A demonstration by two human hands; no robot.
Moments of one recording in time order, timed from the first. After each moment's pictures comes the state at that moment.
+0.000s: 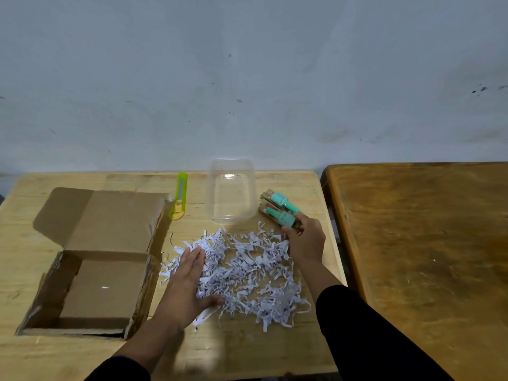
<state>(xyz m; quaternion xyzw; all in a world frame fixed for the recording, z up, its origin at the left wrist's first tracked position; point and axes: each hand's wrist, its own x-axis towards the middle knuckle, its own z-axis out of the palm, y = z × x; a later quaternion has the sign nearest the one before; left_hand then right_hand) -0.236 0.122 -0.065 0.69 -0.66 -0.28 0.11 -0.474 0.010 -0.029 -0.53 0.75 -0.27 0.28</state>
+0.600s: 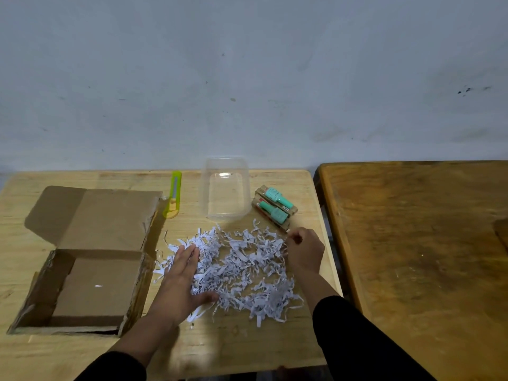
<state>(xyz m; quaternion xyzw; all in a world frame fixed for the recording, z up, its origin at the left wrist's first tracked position) -0.238 0.122 -0.057 0.69 -0.65 -0.29 0.09 -0.483 0.032 -0.040 -0.50 0.78 -0.28 0.26</state>
